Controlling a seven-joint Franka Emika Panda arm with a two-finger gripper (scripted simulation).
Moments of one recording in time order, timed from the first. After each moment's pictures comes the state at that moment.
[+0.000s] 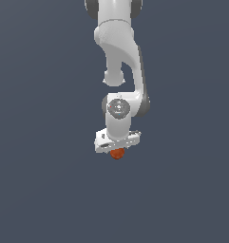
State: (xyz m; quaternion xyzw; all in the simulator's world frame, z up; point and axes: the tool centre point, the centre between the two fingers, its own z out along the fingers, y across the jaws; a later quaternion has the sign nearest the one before) arm 0.037 0.015 0.055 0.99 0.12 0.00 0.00
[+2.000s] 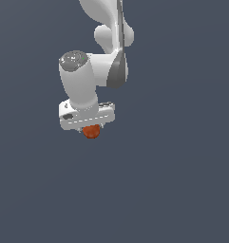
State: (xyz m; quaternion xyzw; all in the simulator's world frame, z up) arm 0.002 -0.096 0.182 0.99 0.12 0.00 0.00
